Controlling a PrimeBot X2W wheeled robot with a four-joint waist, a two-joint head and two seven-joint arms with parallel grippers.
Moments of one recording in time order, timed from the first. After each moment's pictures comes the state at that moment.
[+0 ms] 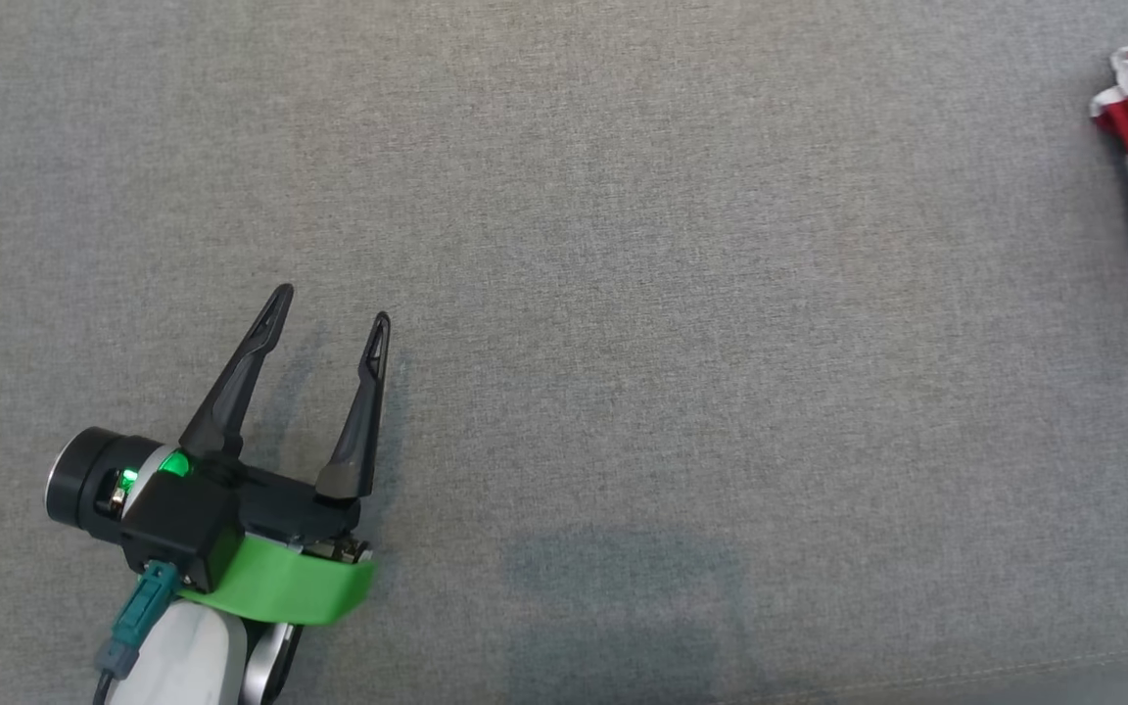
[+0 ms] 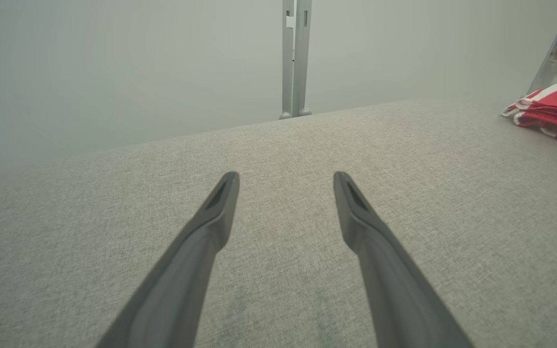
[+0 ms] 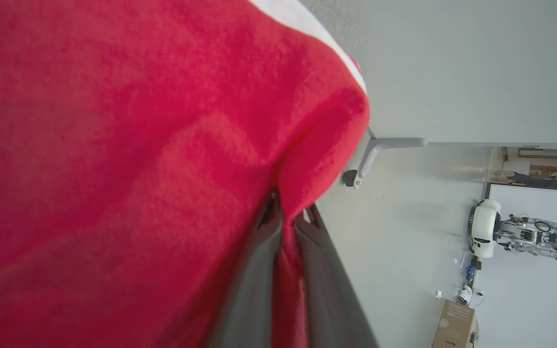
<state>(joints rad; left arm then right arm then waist) -0.17 0.20 -0.23 -0.08 -0.15 -0.13 -0.26 -0.77 -0.95 0.48 0.57 0.17 0.13 0.31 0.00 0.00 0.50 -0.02</state>
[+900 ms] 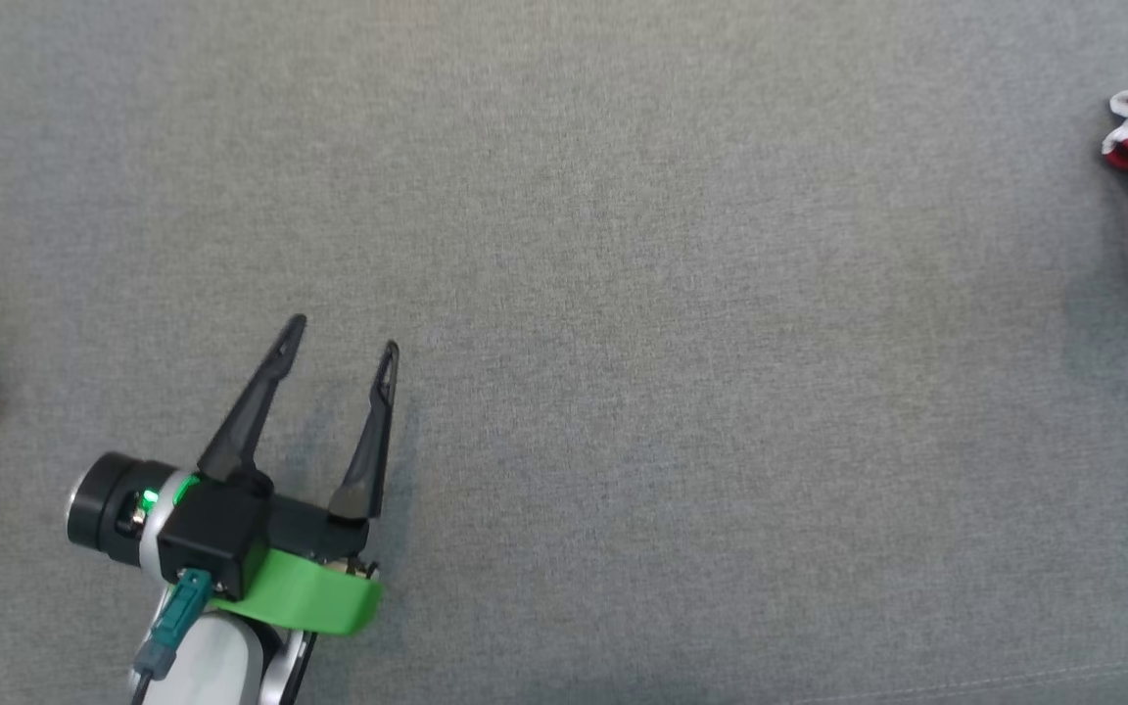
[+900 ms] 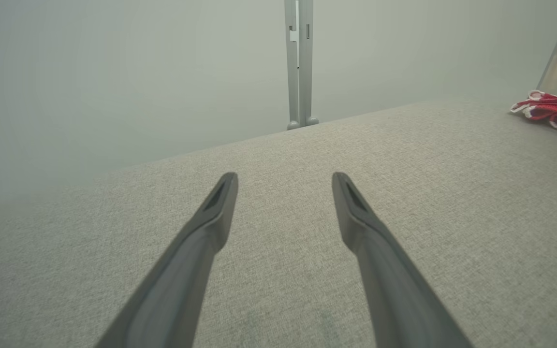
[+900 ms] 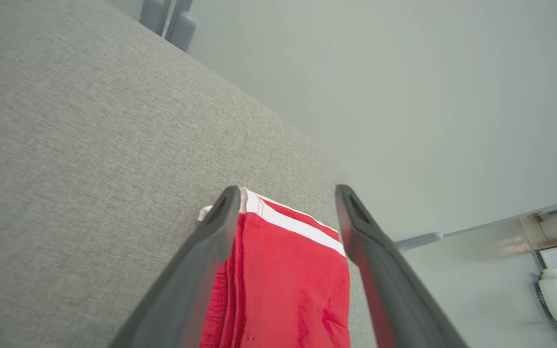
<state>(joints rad) -0.16 0.21 -0.25 -0.04 -0.15 -0.09 -0.26 -0.66 -0.69 0.17 0.46 0.04 0.13 0.06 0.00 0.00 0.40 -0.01</state>
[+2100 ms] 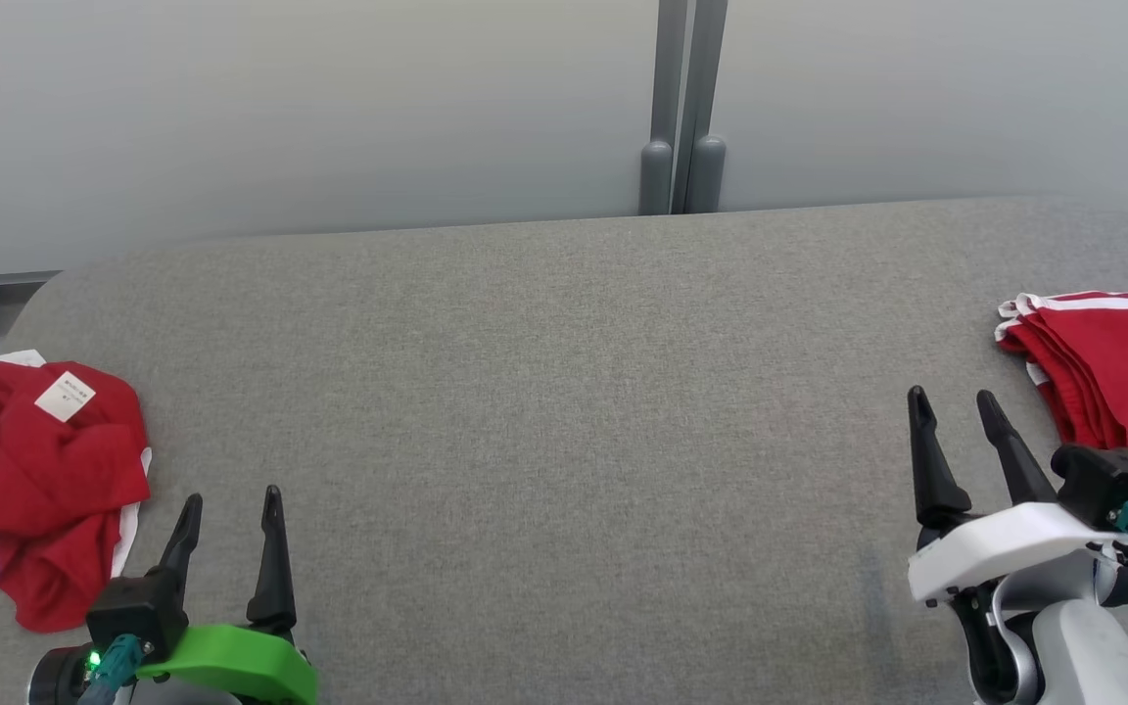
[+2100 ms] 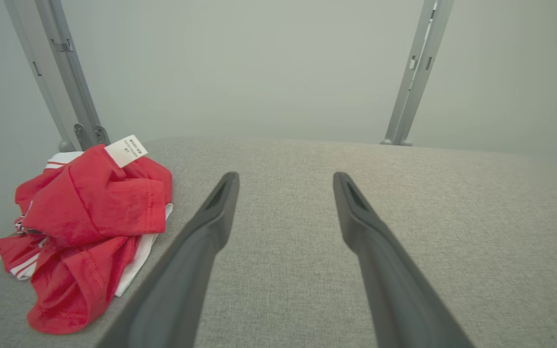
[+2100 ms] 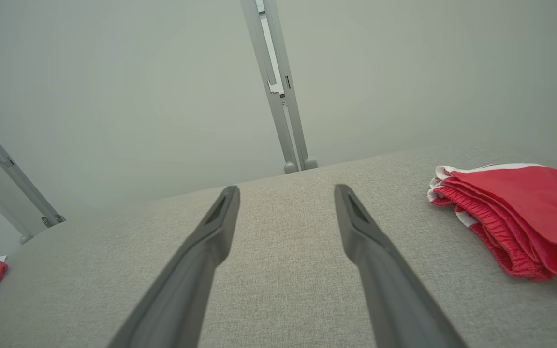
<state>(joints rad) -0.02 0.16 -0.11 0.24 -0.30 0.02 -0.22 -0.13 -0.07 -0.06 0.21 0.30 0.13 -0.13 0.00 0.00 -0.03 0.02</state>
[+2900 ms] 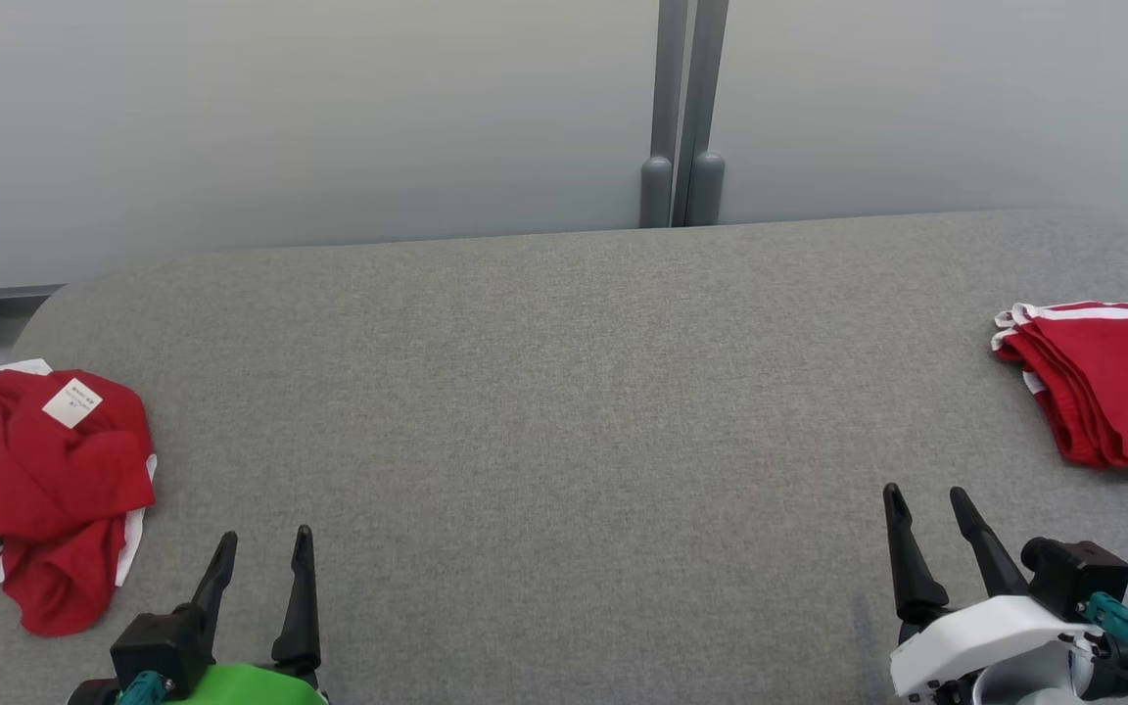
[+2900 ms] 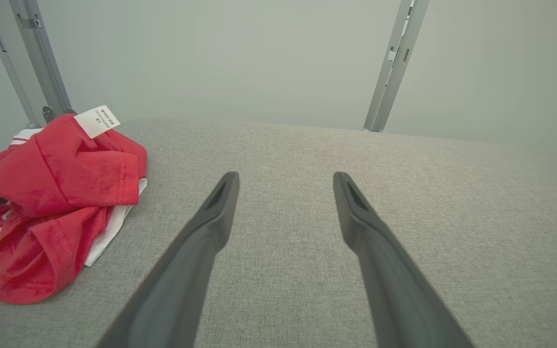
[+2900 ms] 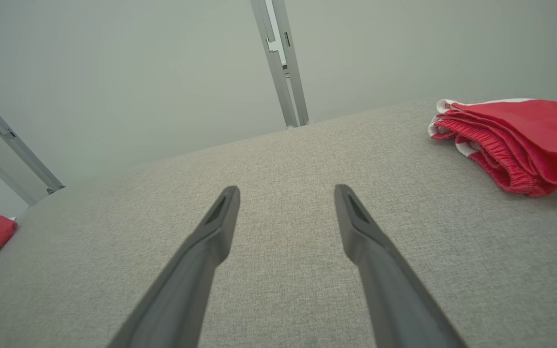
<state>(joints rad) 0.02 0.14 -0.12 0.29 -0.32 -0.06 -0.26 0.00 -0.05 -0.01 0.25 0.31 0.13 -0.20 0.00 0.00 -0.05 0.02</state>
